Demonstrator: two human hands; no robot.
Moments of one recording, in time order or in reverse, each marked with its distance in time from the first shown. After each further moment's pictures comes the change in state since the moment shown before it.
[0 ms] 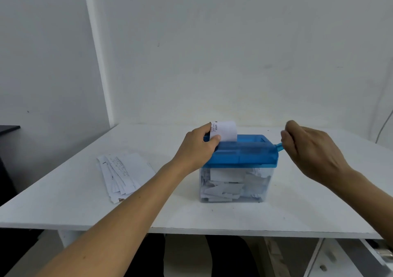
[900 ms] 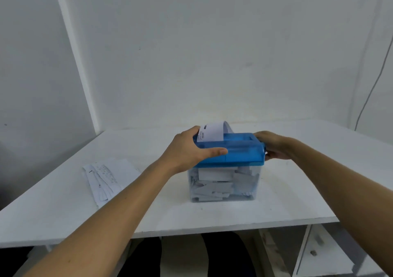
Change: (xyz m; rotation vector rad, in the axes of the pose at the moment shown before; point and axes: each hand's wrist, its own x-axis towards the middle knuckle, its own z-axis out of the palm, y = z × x) left_hand 0.001 0.005 -0.002 0.073 -0.156 0.001; right_hand 0.041 0.024 0.053 0.844 -0.755 0.838
